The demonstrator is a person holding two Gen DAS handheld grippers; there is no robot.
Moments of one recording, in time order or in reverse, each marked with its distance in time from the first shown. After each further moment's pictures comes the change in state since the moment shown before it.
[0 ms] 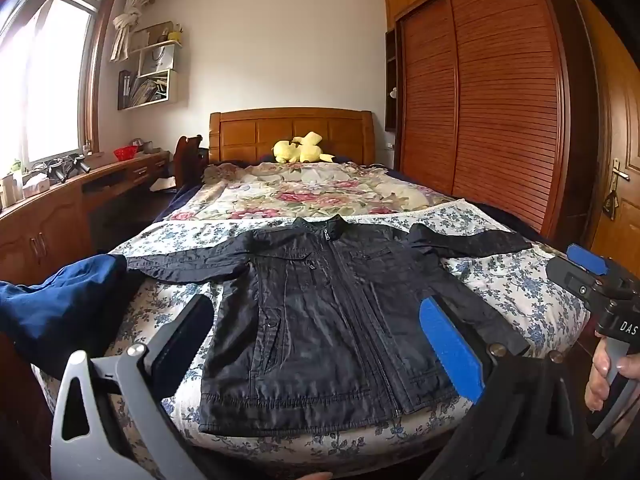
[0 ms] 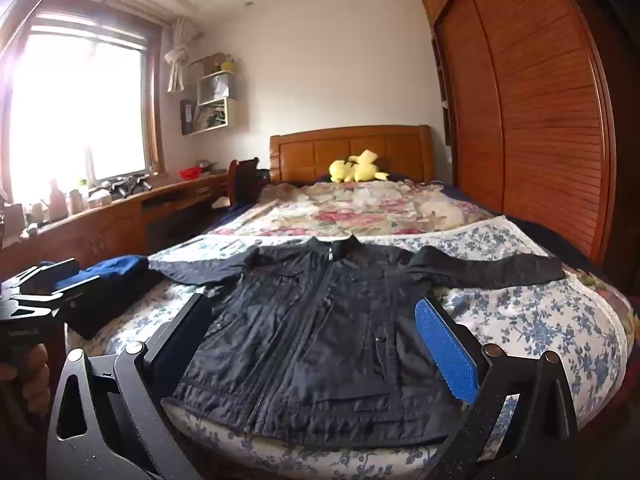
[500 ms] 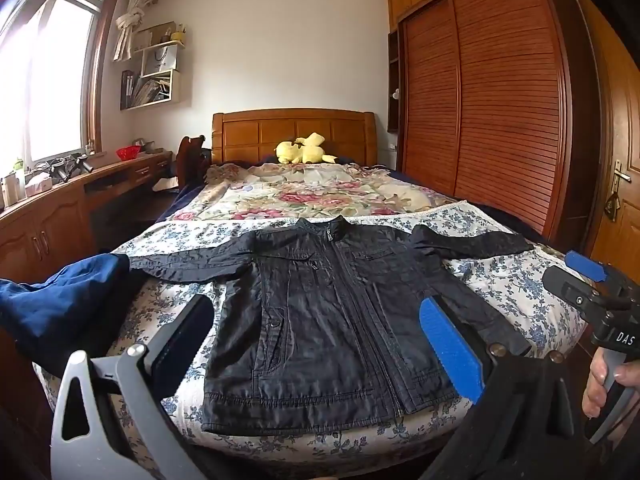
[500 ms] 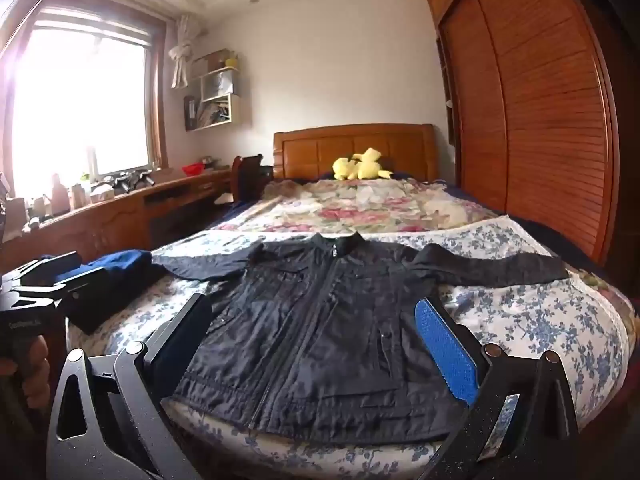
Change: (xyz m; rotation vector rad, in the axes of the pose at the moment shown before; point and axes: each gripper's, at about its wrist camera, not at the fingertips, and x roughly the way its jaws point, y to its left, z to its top) left arm -0.001 0.006 -0.001 -0.014 0.012 0.009; right arm 0.004 0.008 -0.006 -0.001 0.015 0.007
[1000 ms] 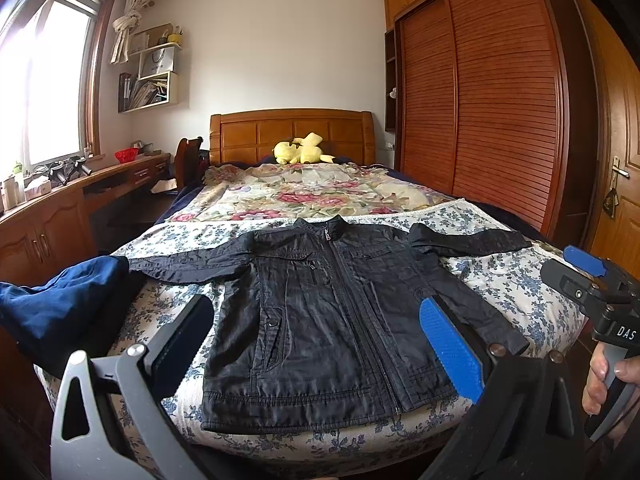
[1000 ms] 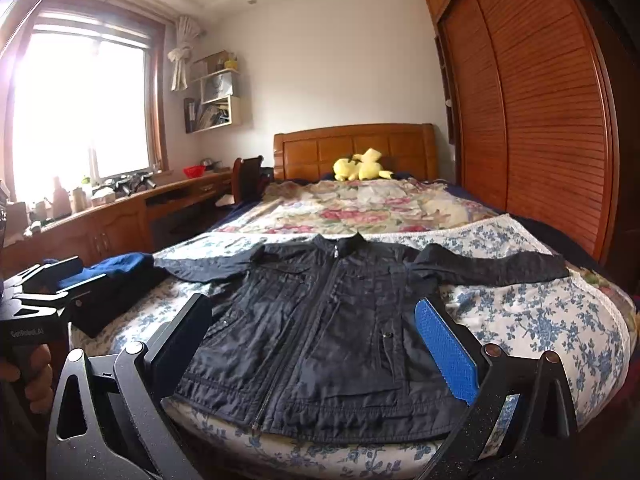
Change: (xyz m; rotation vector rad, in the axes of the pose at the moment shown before) left arm -0.004 -0.005 0.001 0.009 -0.004 0.000; right arm -0.004 0.001 0.004 0.003 -0.002 0.003
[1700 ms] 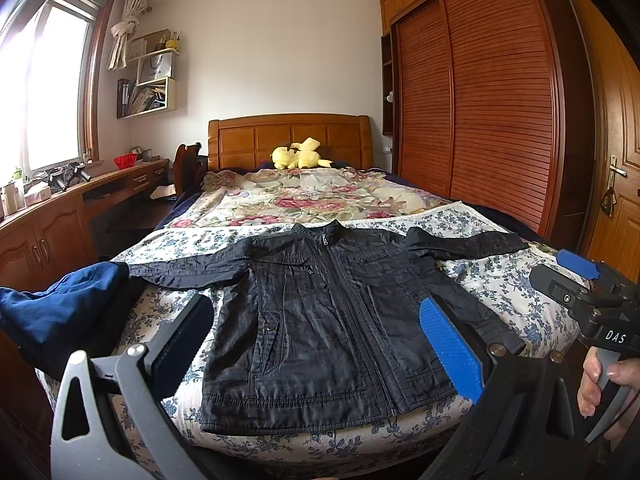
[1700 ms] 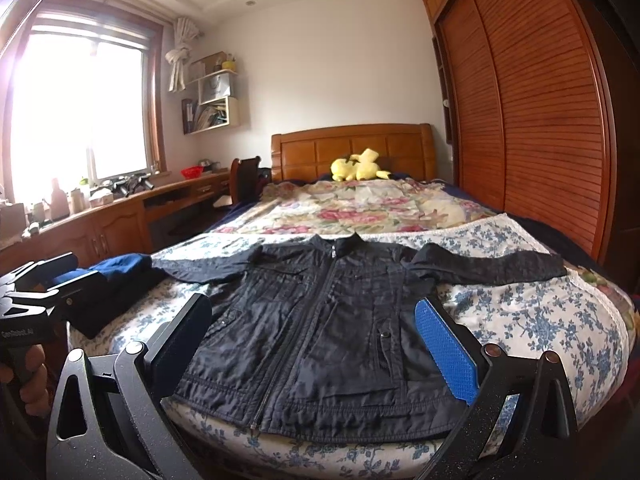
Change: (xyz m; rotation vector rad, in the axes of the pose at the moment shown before) left arm -0.005 -0.007 0.003 0.009 -0.008 -0.001; right arm -0.002 -0.001 -0.001 0.001 -0.004 -0.001
